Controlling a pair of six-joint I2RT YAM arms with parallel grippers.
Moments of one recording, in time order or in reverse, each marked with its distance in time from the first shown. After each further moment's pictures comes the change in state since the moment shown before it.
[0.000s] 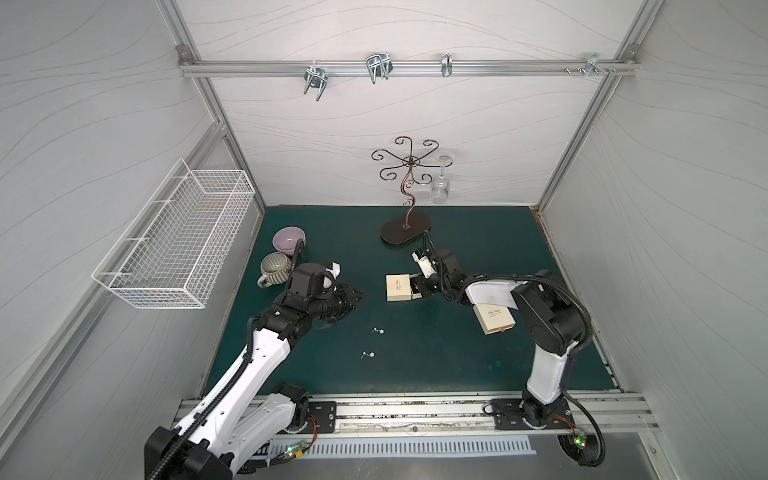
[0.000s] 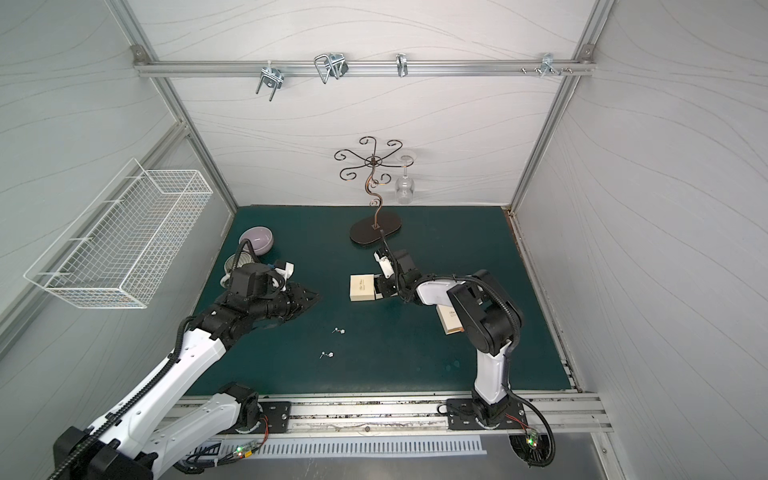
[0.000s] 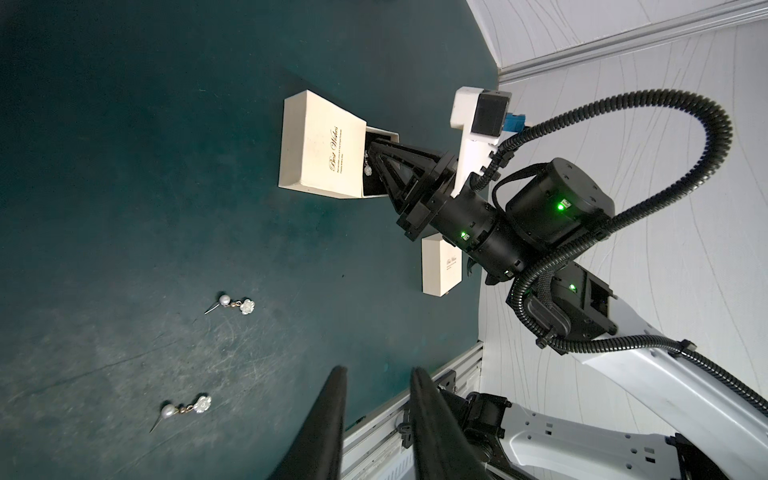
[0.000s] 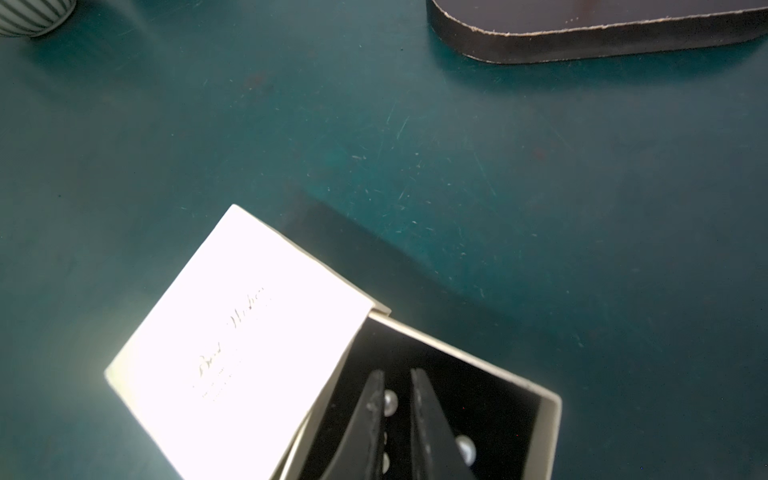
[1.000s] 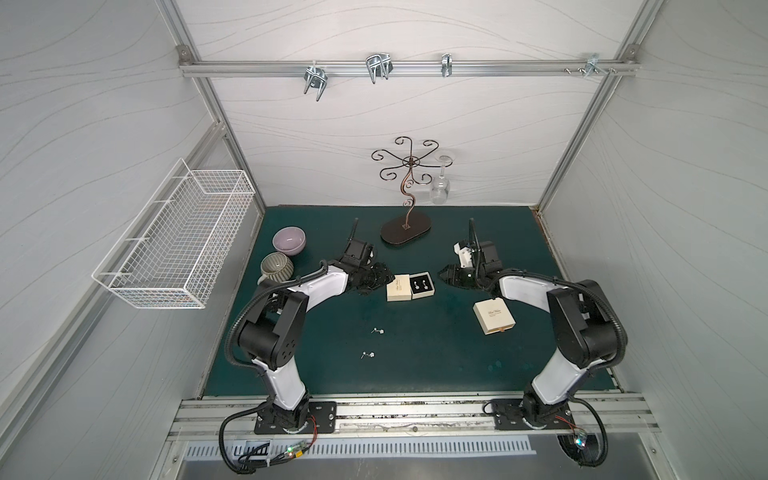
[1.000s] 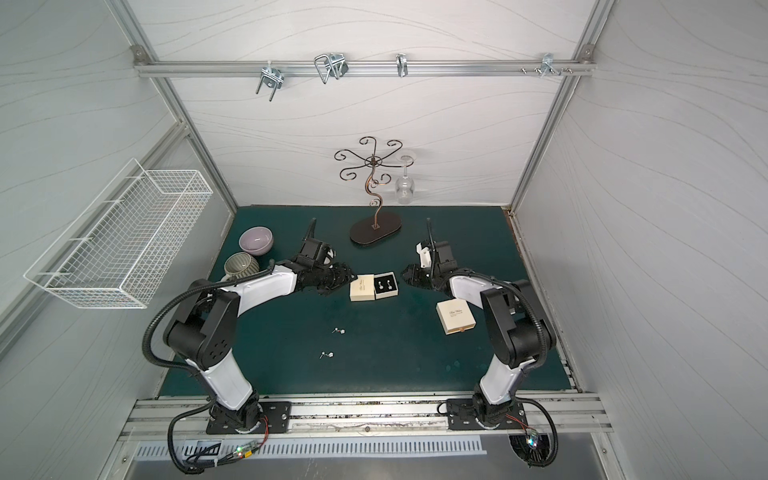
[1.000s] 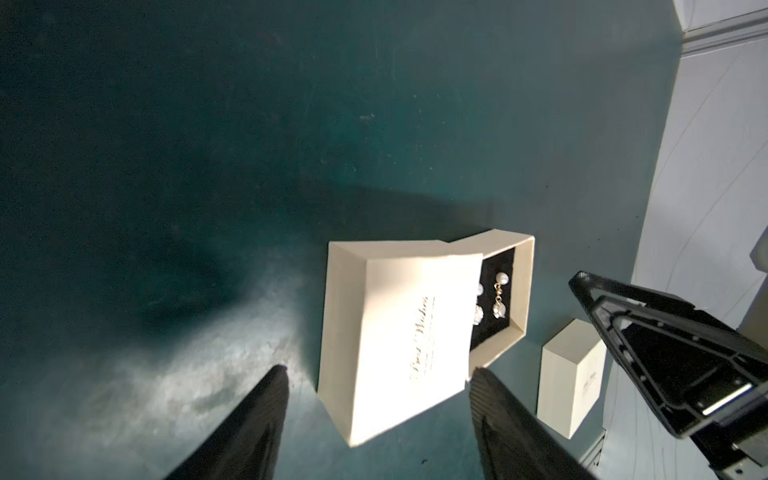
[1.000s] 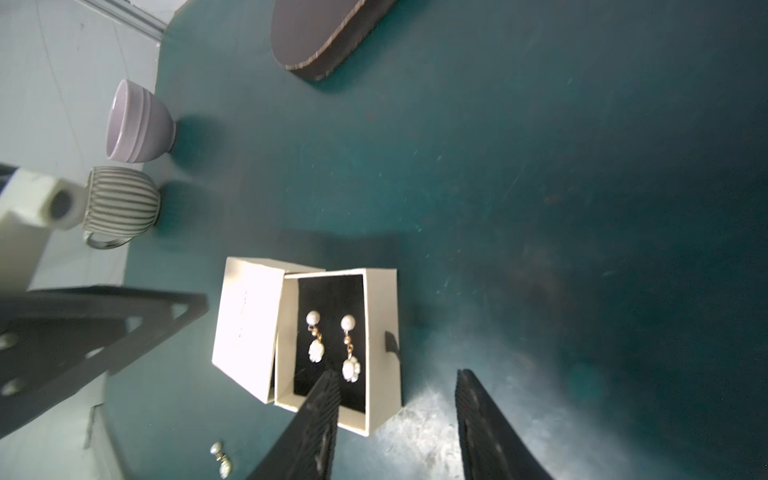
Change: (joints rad) left arm -0.090 0.855 0.330 0.266 -0.161 0.137; right arm -0.270 -0.147 -0.082 -0.157 -0.307 0.408
